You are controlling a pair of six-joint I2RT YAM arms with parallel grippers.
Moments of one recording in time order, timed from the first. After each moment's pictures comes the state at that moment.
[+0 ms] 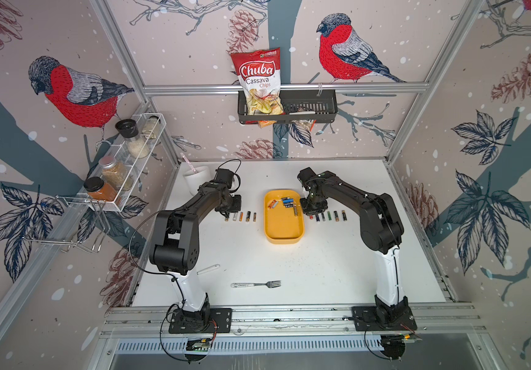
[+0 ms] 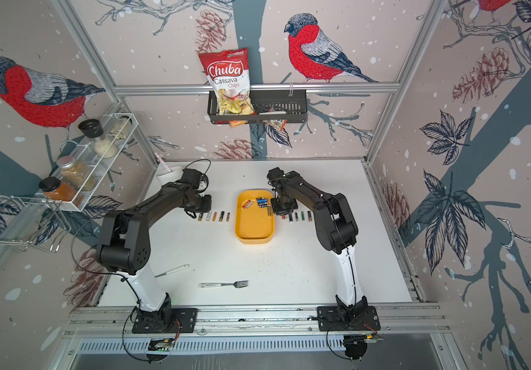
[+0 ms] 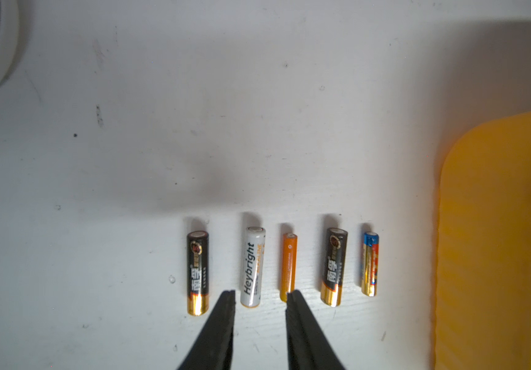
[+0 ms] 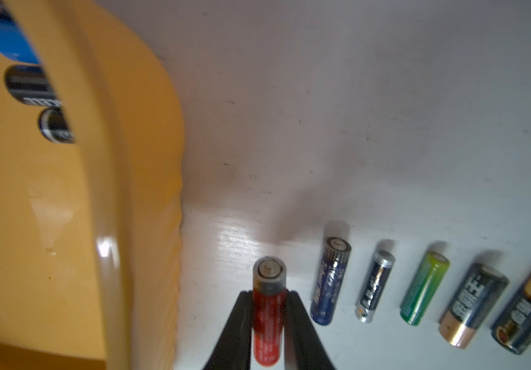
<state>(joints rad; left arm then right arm) -0.17 1.81 1.28 -0.65 0.08 -0.15 0.57 2.15 1.72 -1.00 0.01 0.26</state>
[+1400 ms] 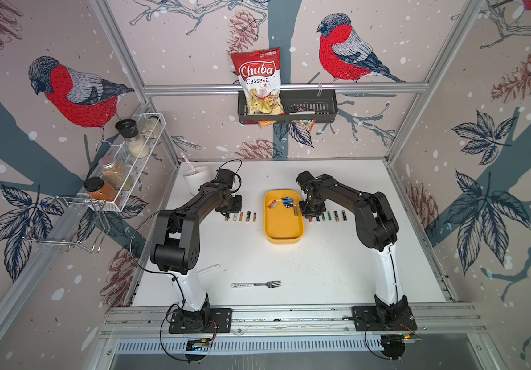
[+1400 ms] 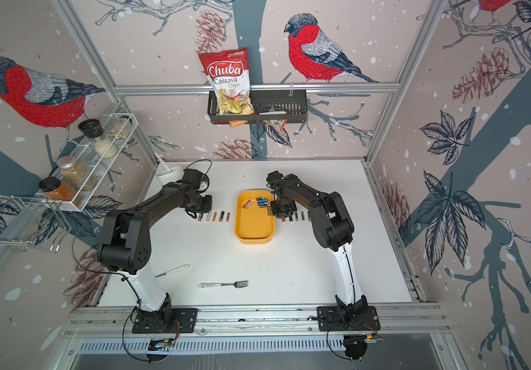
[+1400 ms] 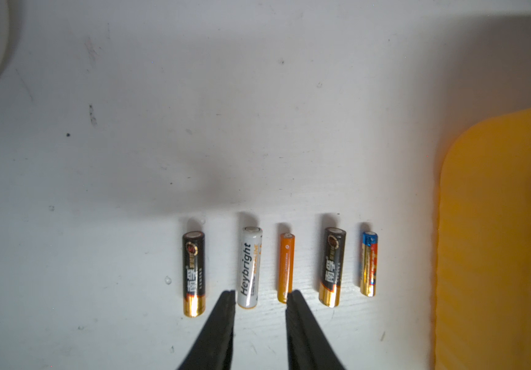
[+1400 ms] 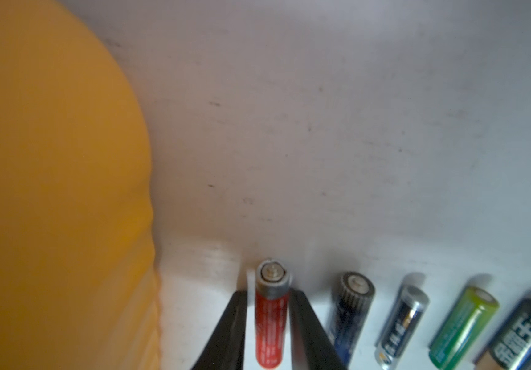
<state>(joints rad) -0.18 1.81 1.28 -0.65 0.08 -0.15 0.56 2.21 1.72 -0.98 0.01 0.27</state>
